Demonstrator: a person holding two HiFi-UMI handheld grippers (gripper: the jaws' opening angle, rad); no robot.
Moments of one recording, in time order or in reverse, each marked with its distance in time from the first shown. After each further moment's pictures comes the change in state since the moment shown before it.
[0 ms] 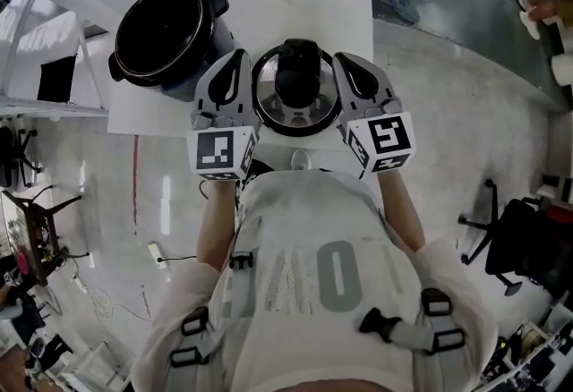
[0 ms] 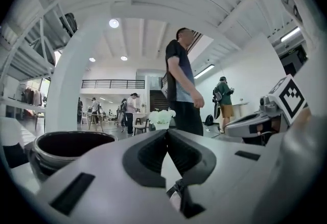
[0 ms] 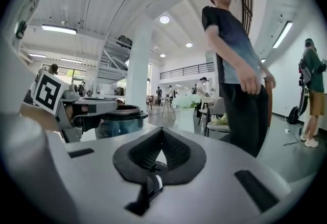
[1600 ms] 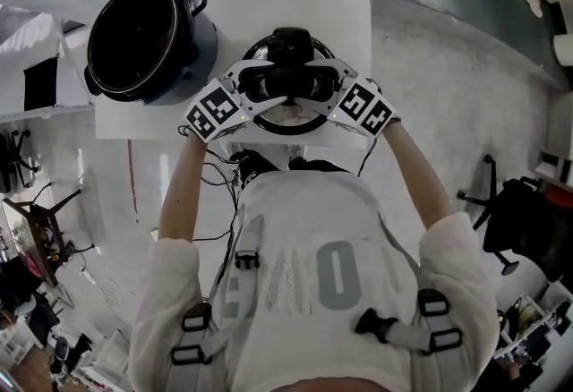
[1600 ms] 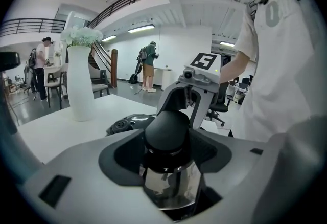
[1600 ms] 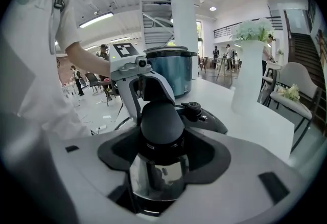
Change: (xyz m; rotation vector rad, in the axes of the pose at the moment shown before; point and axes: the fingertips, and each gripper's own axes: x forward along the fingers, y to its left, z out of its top) left arm 0.015 -0.096 -0.179 0.067 0.494 -0.965; right arm 0.041 0.059 -0.159 -0.166 0.460 0.668
